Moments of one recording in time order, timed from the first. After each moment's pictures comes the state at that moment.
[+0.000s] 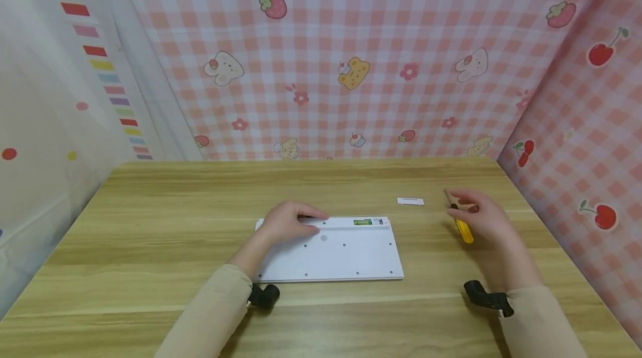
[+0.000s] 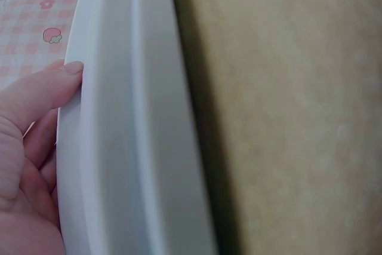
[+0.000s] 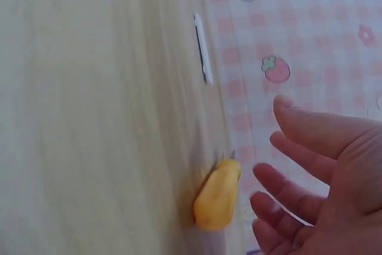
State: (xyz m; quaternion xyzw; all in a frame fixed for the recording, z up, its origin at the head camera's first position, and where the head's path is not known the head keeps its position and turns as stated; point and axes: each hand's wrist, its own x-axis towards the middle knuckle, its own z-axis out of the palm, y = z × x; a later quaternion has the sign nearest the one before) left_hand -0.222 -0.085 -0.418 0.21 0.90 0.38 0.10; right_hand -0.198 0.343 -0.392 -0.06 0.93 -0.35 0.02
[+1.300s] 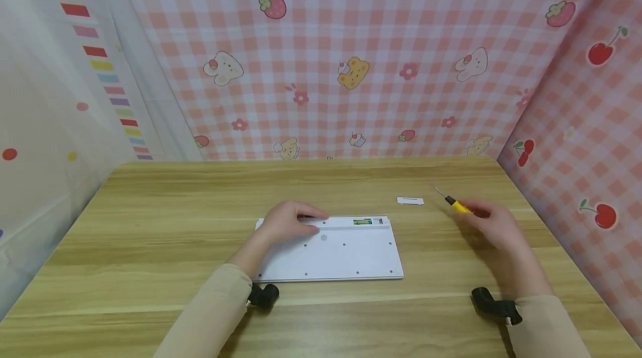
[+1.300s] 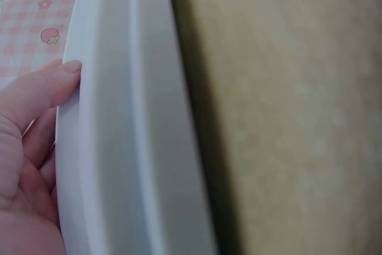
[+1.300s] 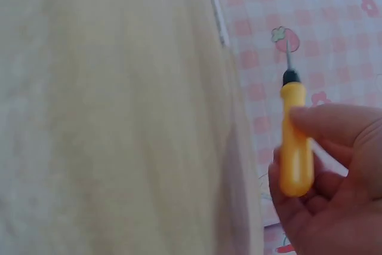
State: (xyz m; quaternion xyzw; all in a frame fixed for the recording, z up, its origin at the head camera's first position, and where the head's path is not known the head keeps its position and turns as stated) left_hand -0.223 -0.085 -0.420 0.22 0.89 0.38 0.10; right_hand -0.188 0.361 -0.410 -0.04 0.92 -0.39 -0.03
